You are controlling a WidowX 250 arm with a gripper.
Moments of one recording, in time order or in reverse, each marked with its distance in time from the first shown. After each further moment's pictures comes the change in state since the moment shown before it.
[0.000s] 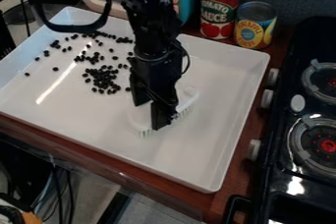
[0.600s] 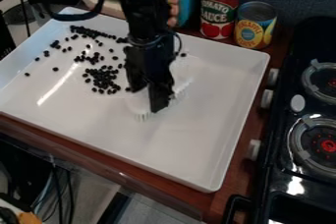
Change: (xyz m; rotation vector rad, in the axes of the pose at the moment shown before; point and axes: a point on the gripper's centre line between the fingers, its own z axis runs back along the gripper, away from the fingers) arm -0.002 0.042 -0.002 0.002 -0.009 0.159
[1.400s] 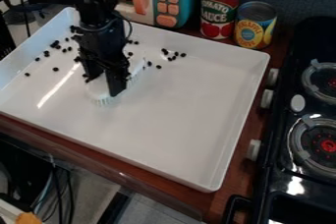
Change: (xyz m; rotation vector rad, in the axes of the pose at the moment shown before) arm -0.031 0.063 -0.002 0.030 0.038 0.171
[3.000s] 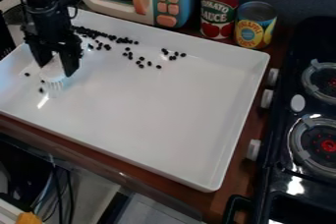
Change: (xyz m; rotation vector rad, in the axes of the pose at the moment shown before) arm -0.016 0.075 -0.001 -0.006 0.024 0.284
